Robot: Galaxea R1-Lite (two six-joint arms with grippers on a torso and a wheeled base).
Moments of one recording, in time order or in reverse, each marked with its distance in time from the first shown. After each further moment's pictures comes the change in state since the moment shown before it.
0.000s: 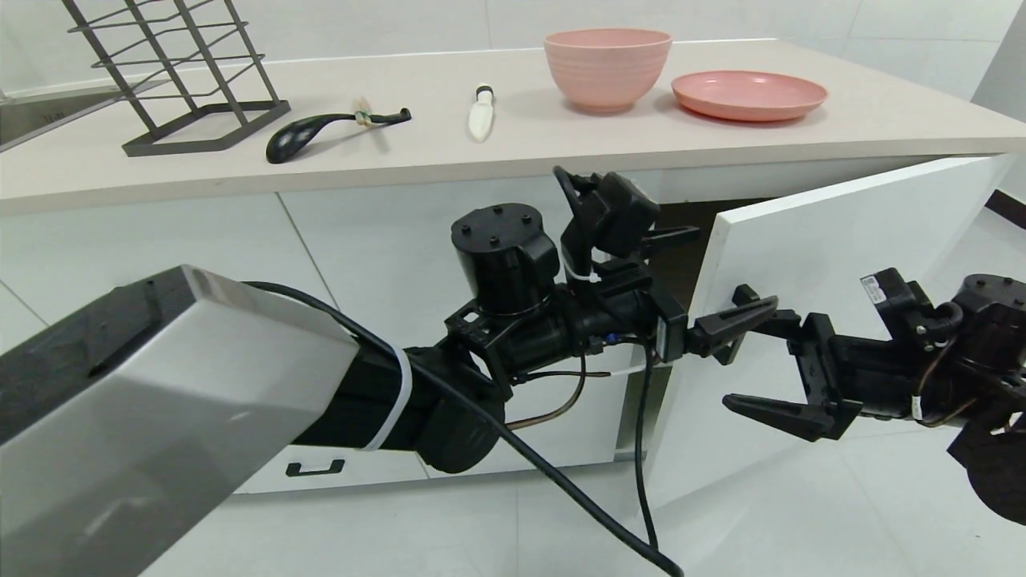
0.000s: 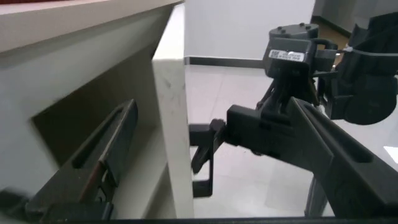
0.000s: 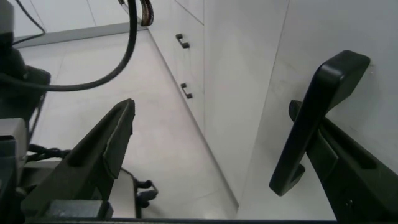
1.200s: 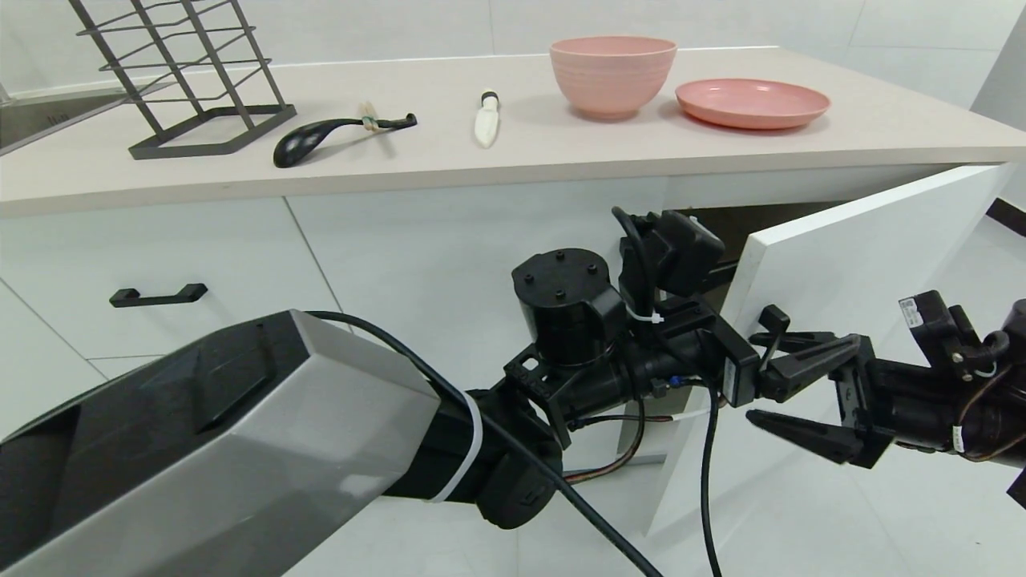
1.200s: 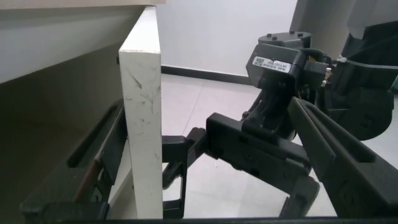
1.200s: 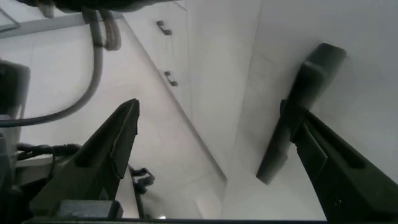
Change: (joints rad) left arm -0.143 0.065 -0.005 -0.085 0.031 -0.091; right arm -0.151 -0.062 0.140 0.008 -0.230 -0.041
